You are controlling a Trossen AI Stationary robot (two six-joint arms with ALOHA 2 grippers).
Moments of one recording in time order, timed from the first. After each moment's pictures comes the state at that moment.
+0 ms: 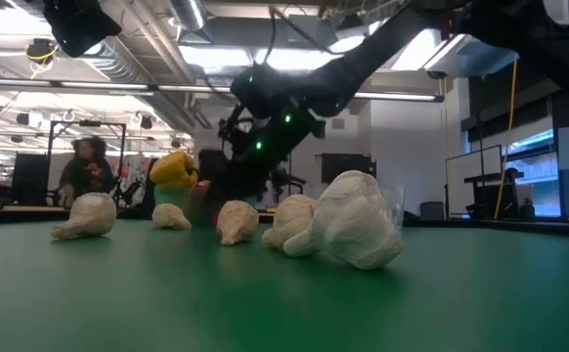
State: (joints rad) left arm -0.44 0.76 0.71 -0.52 -0.32 -0.60; right arm -0.21 2.30 1.64 0.01 0.22 0.15
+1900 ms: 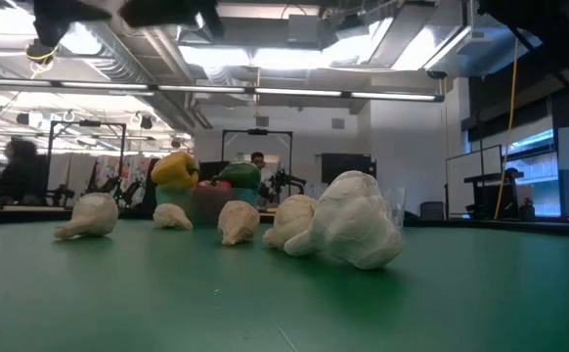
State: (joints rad) left arm -0.44 0.33 0.71 -0.66 -0.73 -0.61; right arm 0.06 2.31 2.36 -0.50 0.14 0.05
